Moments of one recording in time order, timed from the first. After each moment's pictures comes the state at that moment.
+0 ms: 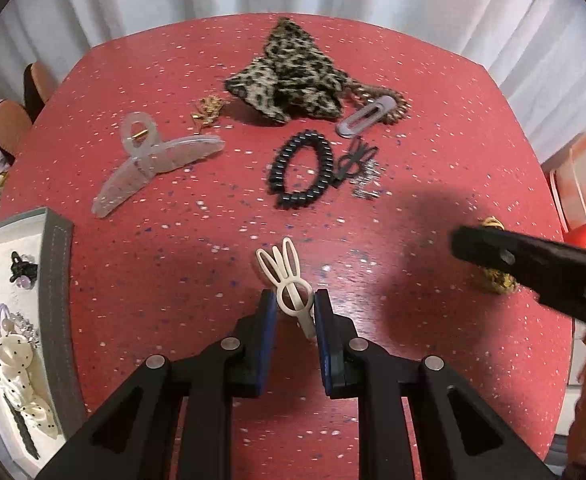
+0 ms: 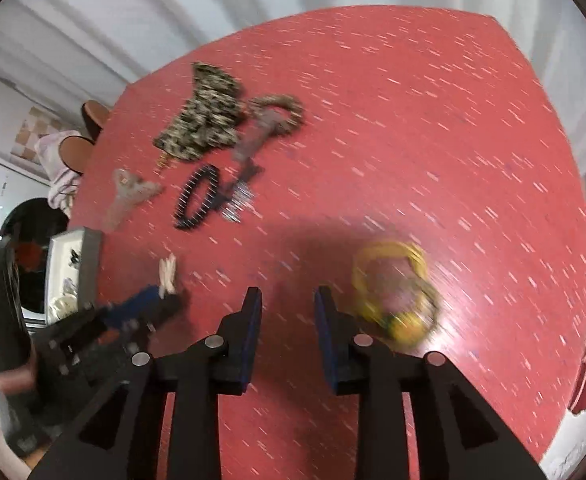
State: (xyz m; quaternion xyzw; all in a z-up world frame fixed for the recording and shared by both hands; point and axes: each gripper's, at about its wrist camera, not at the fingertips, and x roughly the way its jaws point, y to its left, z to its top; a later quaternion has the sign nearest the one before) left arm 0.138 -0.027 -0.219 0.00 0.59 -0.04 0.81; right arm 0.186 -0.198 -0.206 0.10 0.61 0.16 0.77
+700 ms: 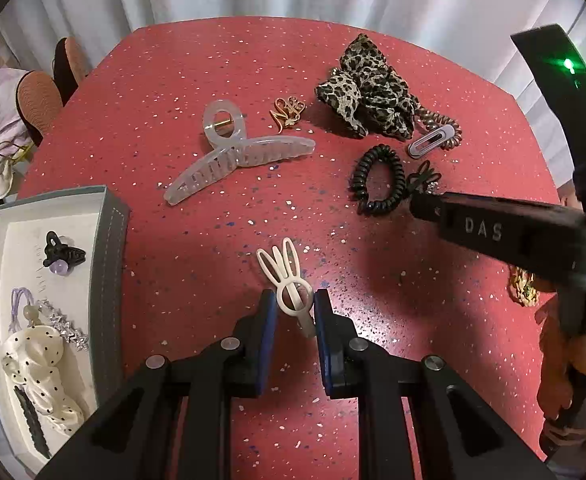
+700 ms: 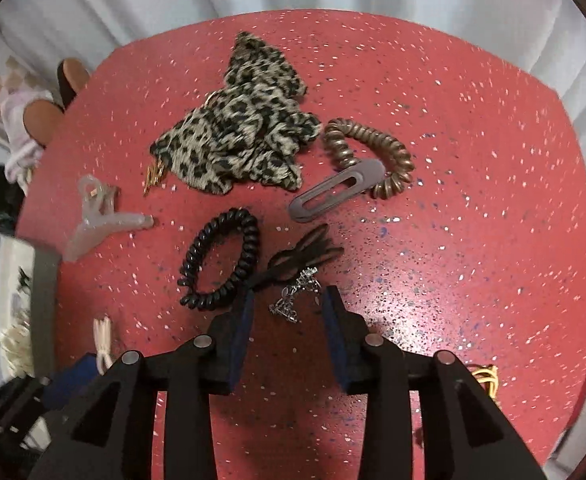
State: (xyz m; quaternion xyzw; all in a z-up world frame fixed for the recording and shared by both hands) left arm 0.132 0.028 -0.213 -0.03 0.58 -0.01 0.81; right arm 0.226 -0.108 -0.229 -0.03 0.61 0.12 0.78
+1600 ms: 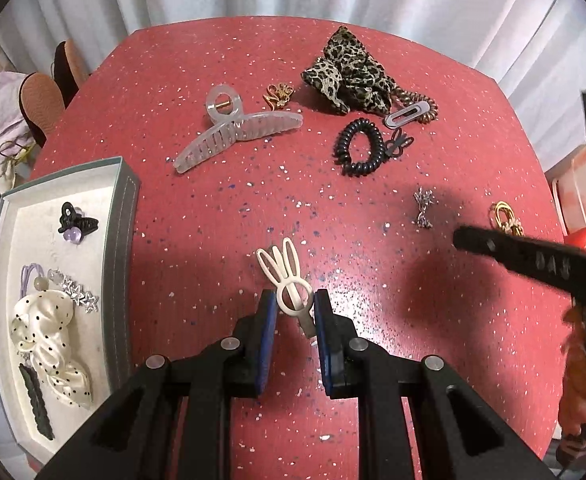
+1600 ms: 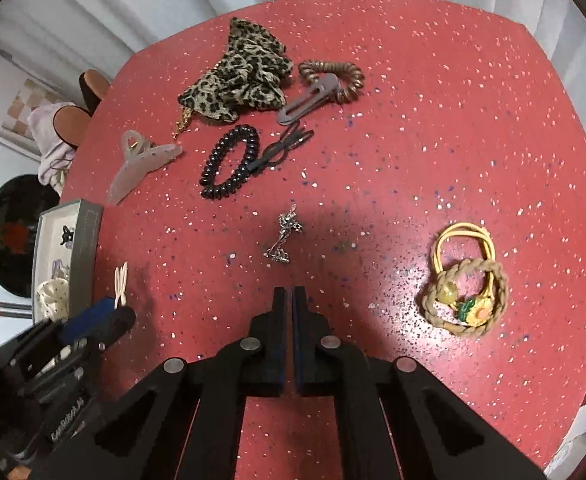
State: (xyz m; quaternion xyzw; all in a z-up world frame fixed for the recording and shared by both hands) left arm 0.097 0.023 -0.203 -0.02 0.58 -0.02 0.81; right arm 0.157 -0.182 -0.209 0.07 0.62 0.13 0.77
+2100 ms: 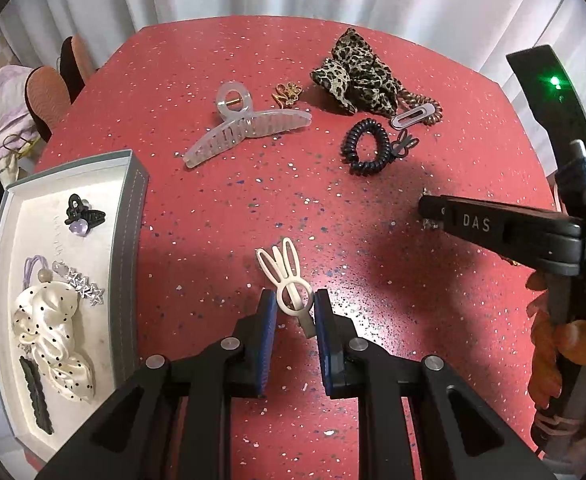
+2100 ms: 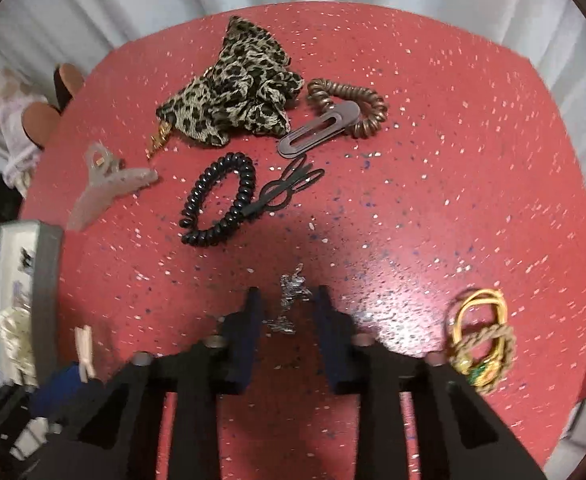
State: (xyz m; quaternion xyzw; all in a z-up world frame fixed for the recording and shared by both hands) left arm 0.094 0.029 -0.202 -0.02 0.58 -0.02 0.81; right arm 0.190 -0.127 -0.220 -0.01 0.61 0.09 0.78
